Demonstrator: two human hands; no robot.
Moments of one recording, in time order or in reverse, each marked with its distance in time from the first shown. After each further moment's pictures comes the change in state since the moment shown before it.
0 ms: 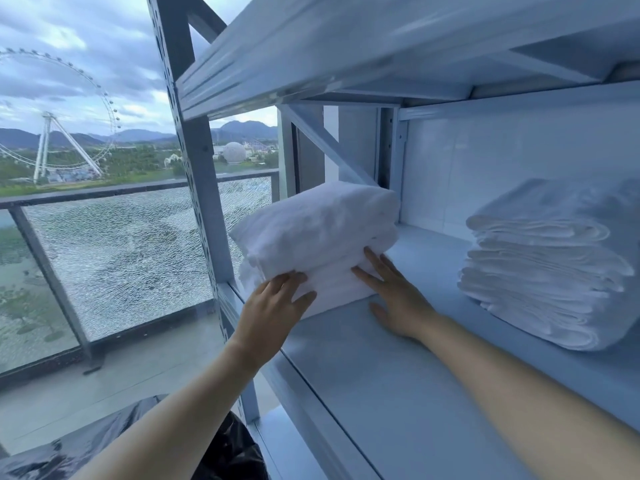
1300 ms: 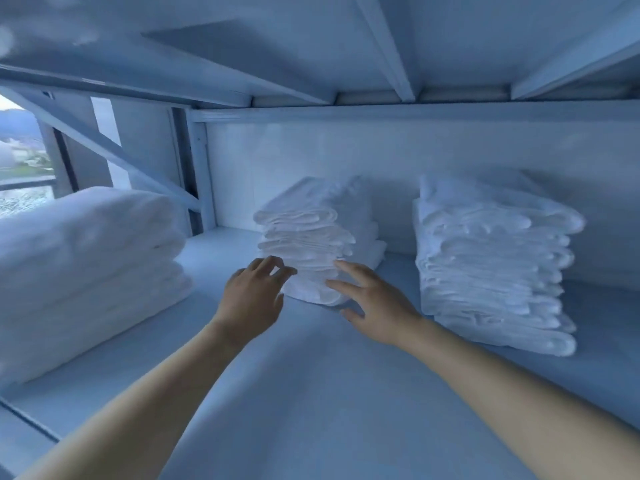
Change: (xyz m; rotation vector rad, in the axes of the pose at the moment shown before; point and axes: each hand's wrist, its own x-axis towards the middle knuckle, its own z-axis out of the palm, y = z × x) left_hand 0.144 0.199 0.015 -0.492 -0.092 0.100; right_hand -0.222 0.073 -0.129 -0.299 0.111 0.354
